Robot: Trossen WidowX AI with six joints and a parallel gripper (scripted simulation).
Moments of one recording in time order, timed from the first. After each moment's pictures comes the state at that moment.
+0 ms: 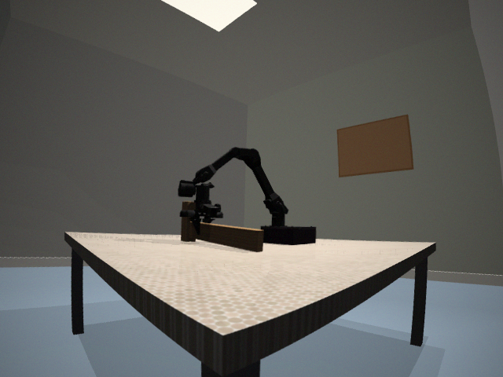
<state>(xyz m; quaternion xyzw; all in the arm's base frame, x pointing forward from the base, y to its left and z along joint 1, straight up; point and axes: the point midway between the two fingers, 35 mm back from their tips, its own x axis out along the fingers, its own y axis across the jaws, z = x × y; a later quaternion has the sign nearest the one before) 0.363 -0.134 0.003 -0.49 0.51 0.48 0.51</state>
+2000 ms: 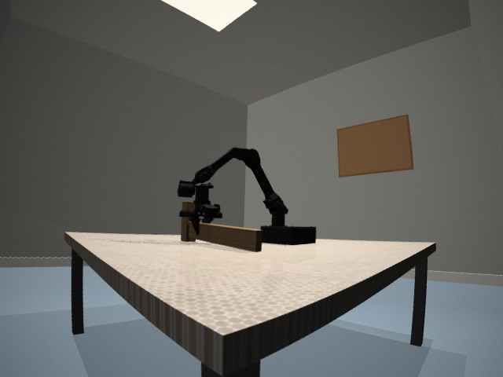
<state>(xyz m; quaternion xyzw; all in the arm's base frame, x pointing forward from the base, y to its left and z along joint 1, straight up) 0.362 -0.140 0.002 -0.49 0.51 0.48 0.52</state>
